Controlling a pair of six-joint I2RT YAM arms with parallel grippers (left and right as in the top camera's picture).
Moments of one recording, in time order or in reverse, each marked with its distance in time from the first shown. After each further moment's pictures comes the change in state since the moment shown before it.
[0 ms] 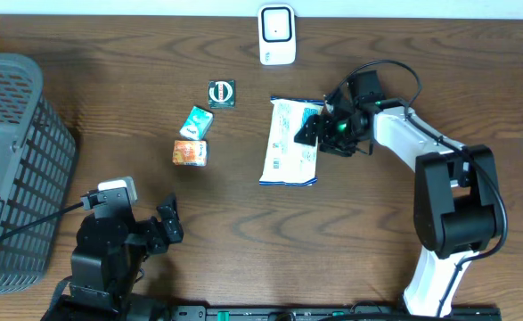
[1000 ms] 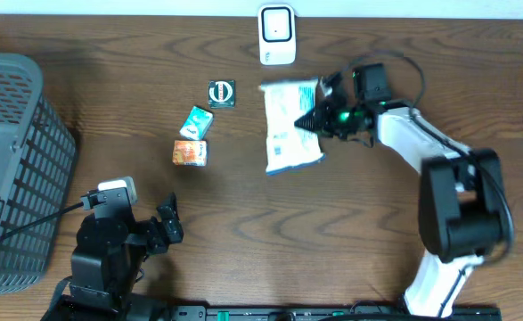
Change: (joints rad) left arm 0.000 0.000 0.000 0.000 0.000 0.000; right arm -0.019 -0.092 -0.013 0.241 -0.197 0.032
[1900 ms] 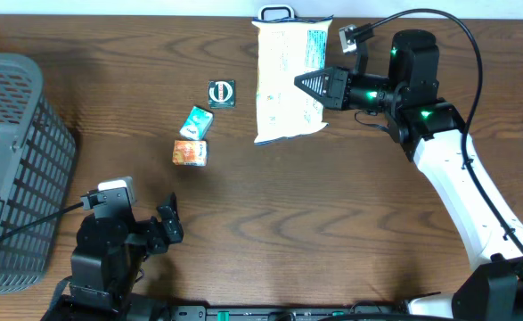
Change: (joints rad) left arm 0.000 0.000 0.000 0.000 0.000 0.000; right arm 0.018 -0.373 0.000 0.108 -0.100 0.161
